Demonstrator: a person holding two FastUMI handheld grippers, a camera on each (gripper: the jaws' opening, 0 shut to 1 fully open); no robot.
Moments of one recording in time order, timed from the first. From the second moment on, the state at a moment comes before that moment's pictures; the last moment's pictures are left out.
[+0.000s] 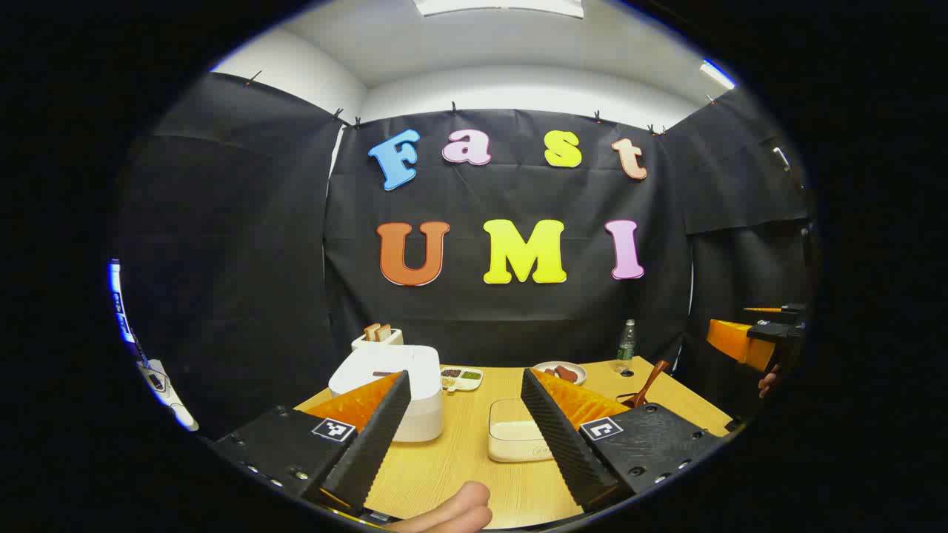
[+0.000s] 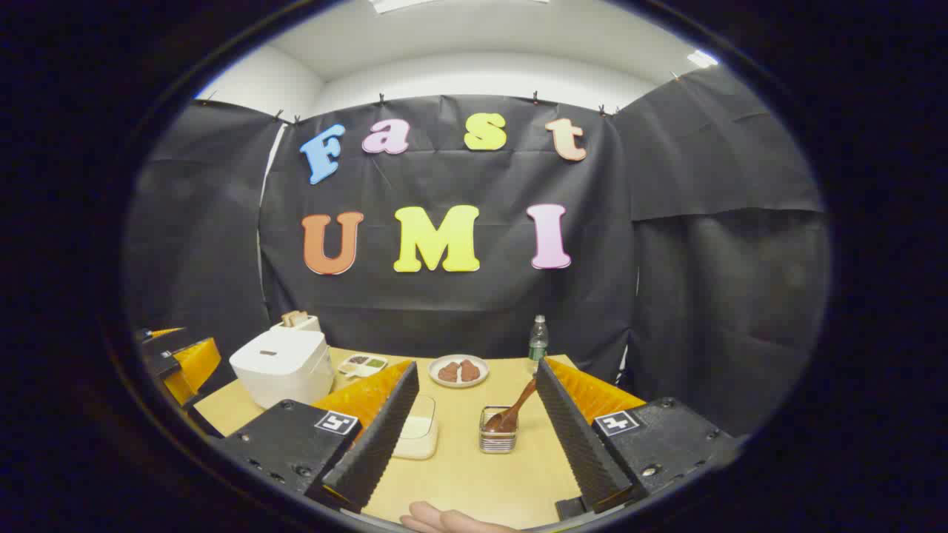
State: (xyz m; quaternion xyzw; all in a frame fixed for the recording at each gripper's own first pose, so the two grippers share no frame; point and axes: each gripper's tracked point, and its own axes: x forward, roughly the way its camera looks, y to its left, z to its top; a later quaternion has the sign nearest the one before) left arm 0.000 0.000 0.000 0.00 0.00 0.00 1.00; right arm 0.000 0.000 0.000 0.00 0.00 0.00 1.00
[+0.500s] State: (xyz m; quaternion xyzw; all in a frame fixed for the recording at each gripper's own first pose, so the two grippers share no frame) left arm -0.007 -0.001 0.000 0.02 -0.03 0.00 1.00; right arm -0.011 0.011 -0.002 -0.03 -0.02 0.01 1.00
